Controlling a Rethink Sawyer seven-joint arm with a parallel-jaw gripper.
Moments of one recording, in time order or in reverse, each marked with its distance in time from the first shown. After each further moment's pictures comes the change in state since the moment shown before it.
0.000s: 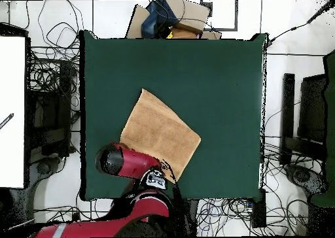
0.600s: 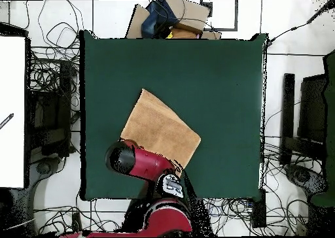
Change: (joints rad) arm -0.082 -0.078 0.001 0.035 0.000 0.000 0.000
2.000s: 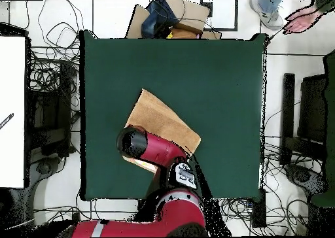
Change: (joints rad) arm -0.042 0.050 -0.020 -0.131 -0.001 0.093 0.000
